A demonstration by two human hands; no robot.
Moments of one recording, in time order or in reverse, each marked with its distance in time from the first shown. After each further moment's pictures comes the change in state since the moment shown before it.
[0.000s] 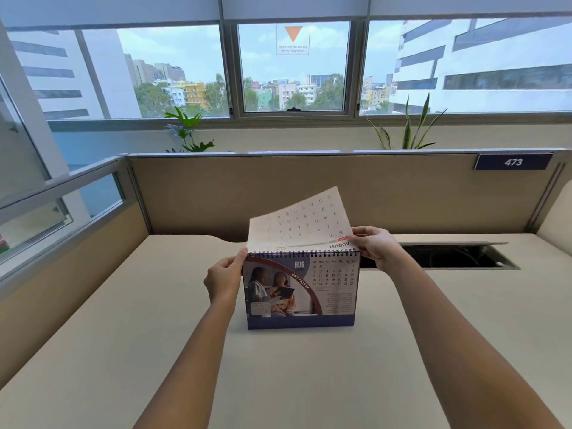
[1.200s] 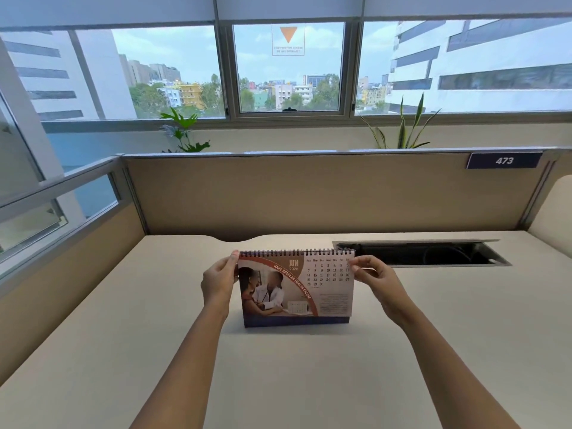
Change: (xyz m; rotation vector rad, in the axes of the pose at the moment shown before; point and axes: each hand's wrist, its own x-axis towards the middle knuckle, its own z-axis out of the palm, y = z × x) left_hand 0.005 -0.012 -0.003 -0.106 -0.064 -0.016; right_hand -0.035 0.086 -0.020 -0.032 -0.069 -0.361
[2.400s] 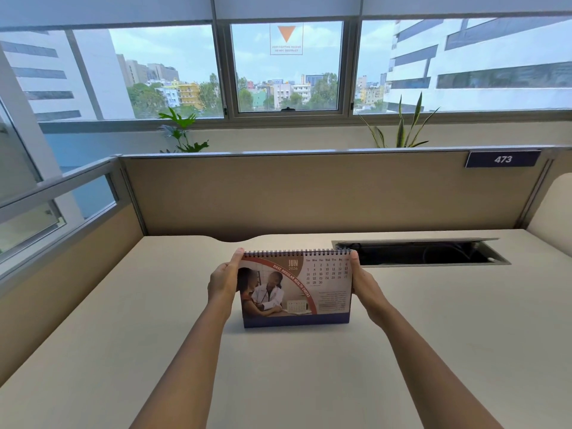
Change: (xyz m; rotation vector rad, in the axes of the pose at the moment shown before) left_hand 0.008 -0.005 0.009 0.092 -0.084 -0.122; right_hand 0.004 0.001 0.034 -0.186 0.010 0.270
